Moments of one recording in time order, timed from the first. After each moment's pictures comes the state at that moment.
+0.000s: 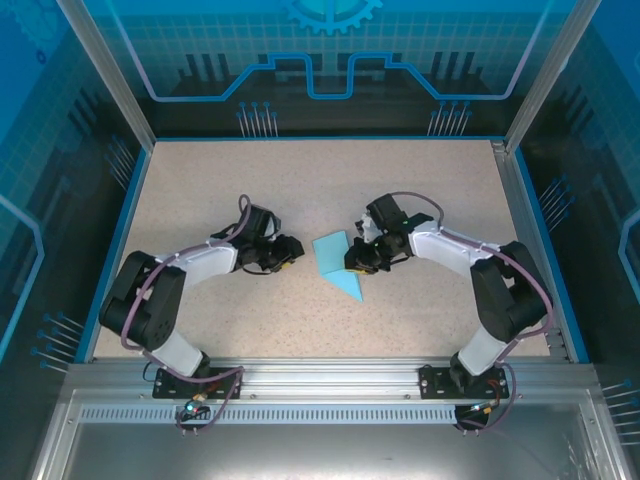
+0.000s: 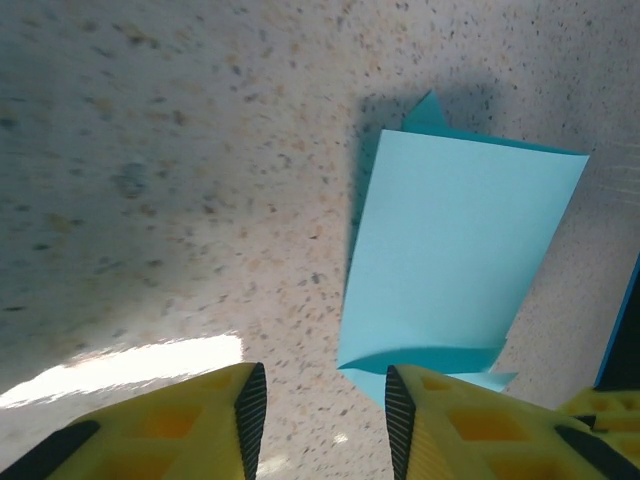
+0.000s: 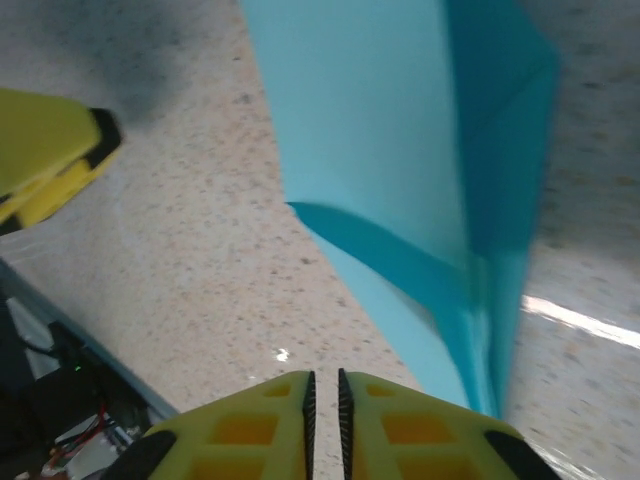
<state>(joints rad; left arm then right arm) -0.36 1.60 0.81 -0.16 0.43 -0.89 0.51 1.67 1.04 -0.54 -0.55 0.59</state>
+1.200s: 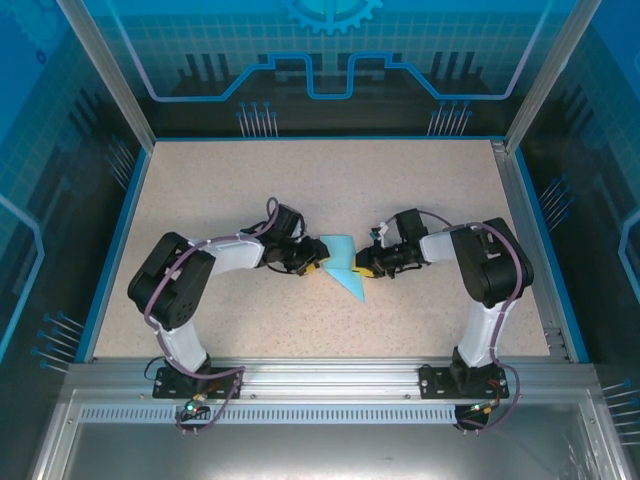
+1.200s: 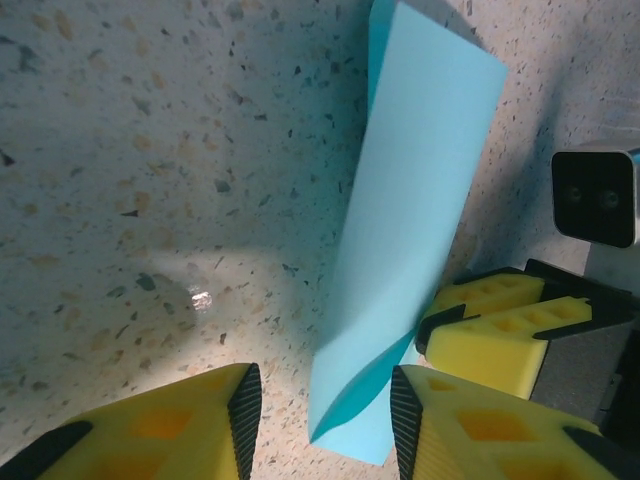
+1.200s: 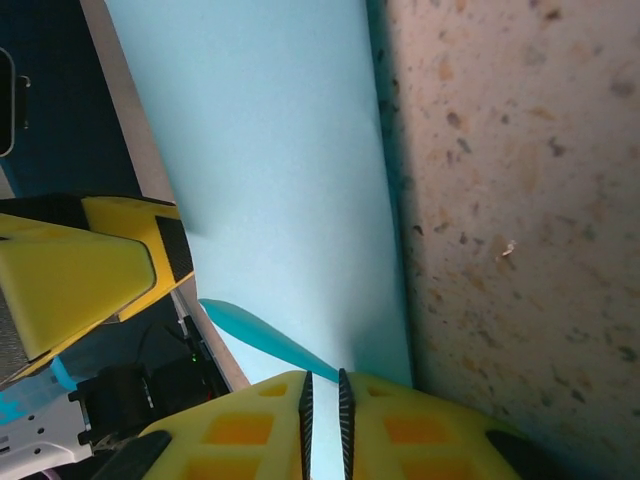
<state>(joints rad) -0.49 1.78 0.93 -0.11 0.47 -1.04 0.28 1.90 0.83 -0.04 -0.94 0.64</state>
